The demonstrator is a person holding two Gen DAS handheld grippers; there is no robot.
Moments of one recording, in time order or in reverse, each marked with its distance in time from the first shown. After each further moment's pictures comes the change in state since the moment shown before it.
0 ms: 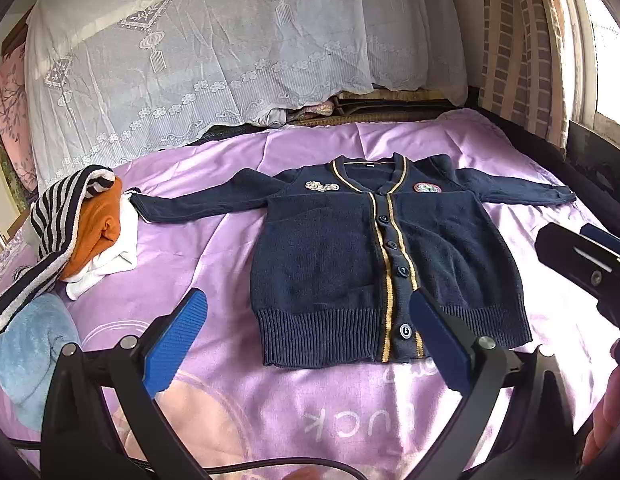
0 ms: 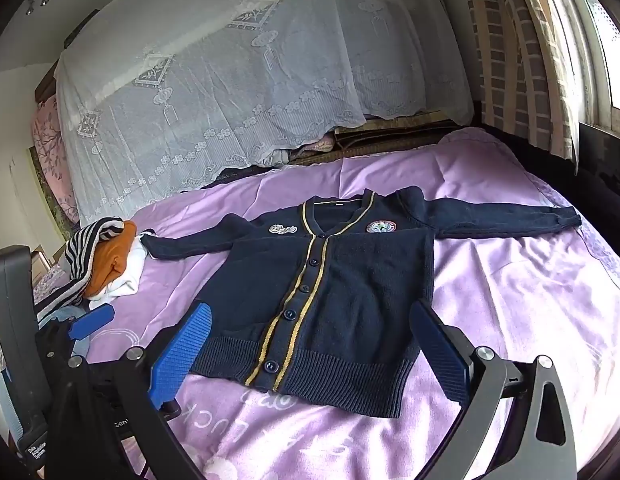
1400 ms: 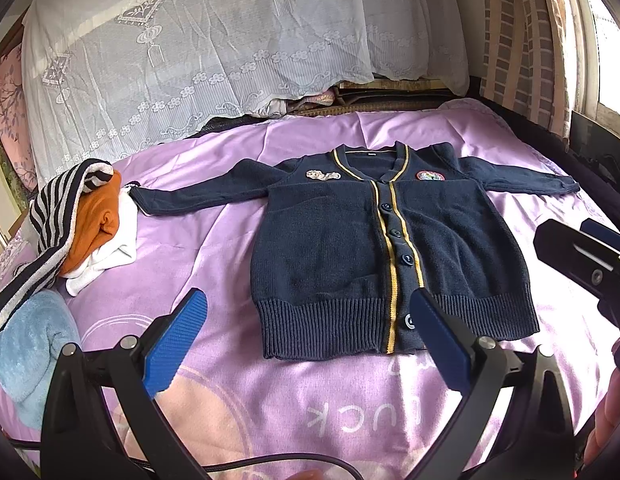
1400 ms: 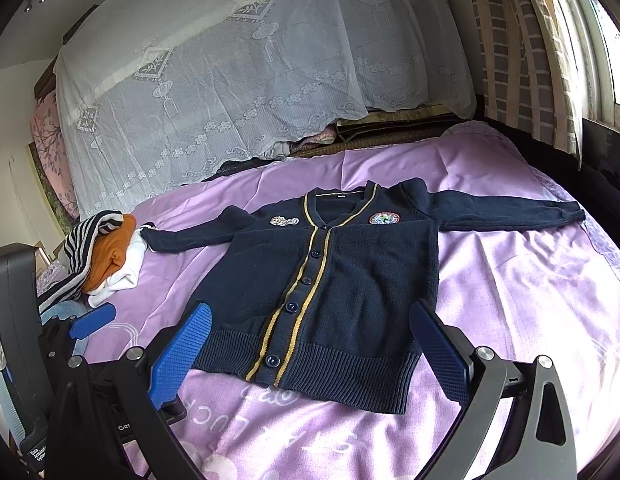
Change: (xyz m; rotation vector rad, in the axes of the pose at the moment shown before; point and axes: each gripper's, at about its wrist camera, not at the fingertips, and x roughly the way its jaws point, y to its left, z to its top) left arm 0.007 0.002 -0.004 0.009 0.030 0.003; right arm 0.002 0.002 -0.002 0.007 0.024 0.007
